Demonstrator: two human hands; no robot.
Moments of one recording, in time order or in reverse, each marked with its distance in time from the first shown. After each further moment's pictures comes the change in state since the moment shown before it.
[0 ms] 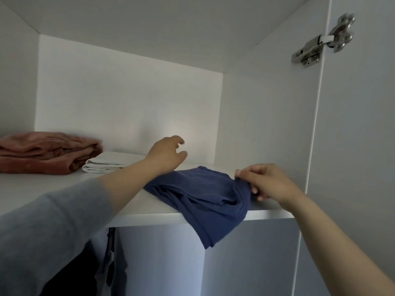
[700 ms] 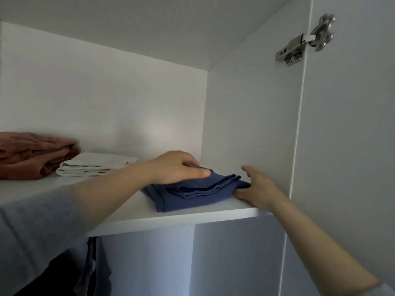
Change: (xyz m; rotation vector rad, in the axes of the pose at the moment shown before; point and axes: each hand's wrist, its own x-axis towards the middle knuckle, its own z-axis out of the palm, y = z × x) left_hand -0.012 0.028 0.013 -0.038 -0.392 0.187; right_hand 0.015 0.038 0.001 -0.475 0.167 0.062
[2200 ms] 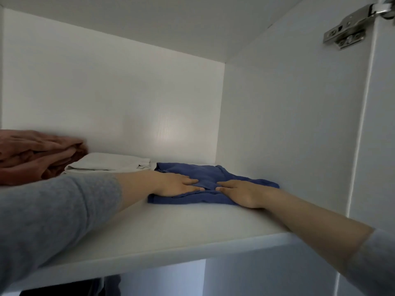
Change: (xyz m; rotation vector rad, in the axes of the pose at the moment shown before) left_hand 0.058 -0.103 0.014 0.556 -0.514 0.080; right_hand 0.063 -0.060 0.059 -0.271 -0.547 -0.184
